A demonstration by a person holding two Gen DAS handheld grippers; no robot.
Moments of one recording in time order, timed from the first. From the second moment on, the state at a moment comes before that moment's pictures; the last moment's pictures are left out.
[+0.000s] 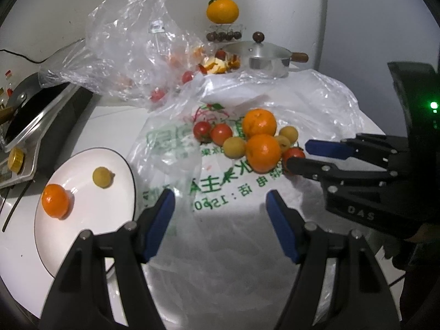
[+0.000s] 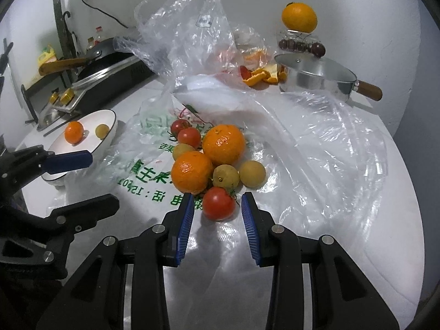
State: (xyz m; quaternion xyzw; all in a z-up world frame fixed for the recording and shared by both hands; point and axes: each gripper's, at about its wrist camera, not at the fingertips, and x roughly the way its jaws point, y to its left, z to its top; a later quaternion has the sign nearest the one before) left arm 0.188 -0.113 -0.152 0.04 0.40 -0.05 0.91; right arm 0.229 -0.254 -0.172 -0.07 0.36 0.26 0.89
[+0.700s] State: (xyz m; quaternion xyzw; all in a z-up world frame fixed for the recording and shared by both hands) left arm 0.216 -0.145 -0.153 0.05 0.39 -0.08 0.92; right arm 0.232 -0.278 -0.160 -0.07 0.34 0.27 0.90
